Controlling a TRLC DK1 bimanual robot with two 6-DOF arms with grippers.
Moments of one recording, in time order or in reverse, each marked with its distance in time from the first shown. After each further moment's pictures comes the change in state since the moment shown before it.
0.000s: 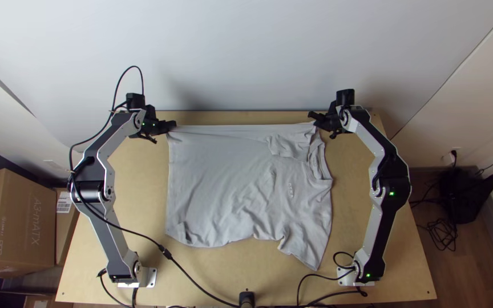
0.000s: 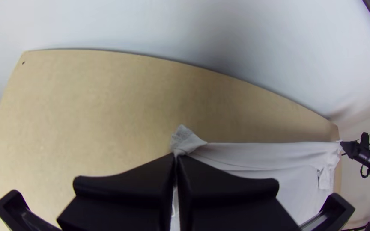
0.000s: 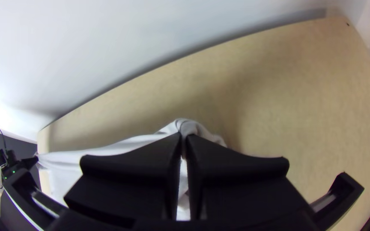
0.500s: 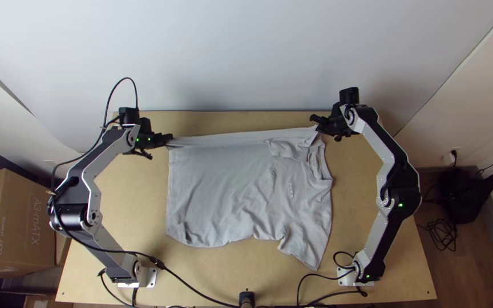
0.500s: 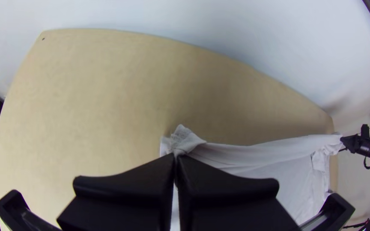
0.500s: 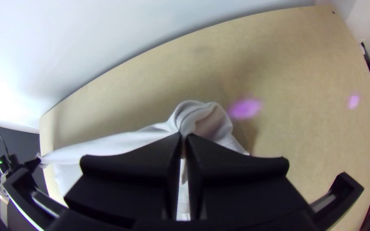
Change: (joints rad) left arm 0.000 -0.278 -0.372 0.105 0.007 -0.015; right arm 0.017 -0.147 -0.072 -0.161 -0.007 -0.012
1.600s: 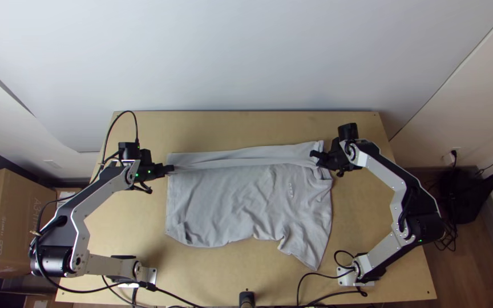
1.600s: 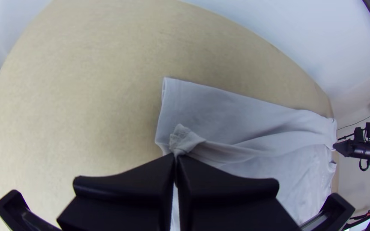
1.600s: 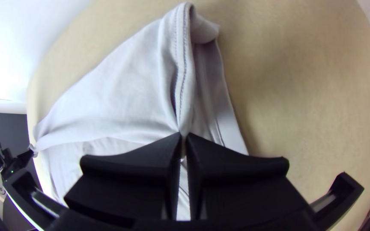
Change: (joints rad) left arm -0.027 -0.330 -0.498 0.146 0.007 -0.030; right arm 0.023 -0.297 -0.598 0.148 0.002 -0.007
